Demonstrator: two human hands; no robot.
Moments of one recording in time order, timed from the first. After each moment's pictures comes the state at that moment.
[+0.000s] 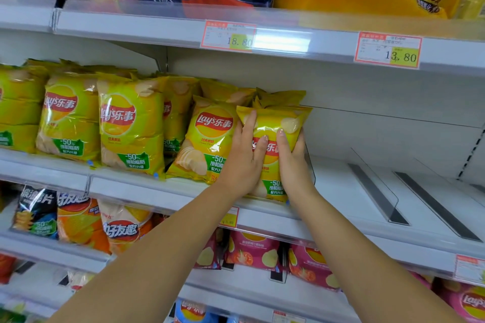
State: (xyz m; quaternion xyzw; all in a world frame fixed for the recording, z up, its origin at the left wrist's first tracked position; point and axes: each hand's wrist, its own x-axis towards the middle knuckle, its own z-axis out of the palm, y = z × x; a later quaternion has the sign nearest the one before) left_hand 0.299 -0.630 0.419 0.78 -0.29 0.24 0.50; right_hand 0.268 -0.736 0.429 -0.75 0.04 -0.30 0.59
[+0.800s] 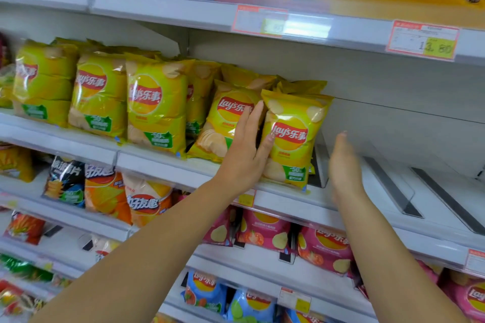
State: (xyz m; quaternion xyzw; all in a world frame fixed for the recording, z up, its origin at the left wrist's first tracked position) left_hand 0.270 -0.587 0.409 0.77 -0.31 0.24 0.50; right_hand 0.214 -0.747 0.445 -0.71 0.19 -0.29 0.61
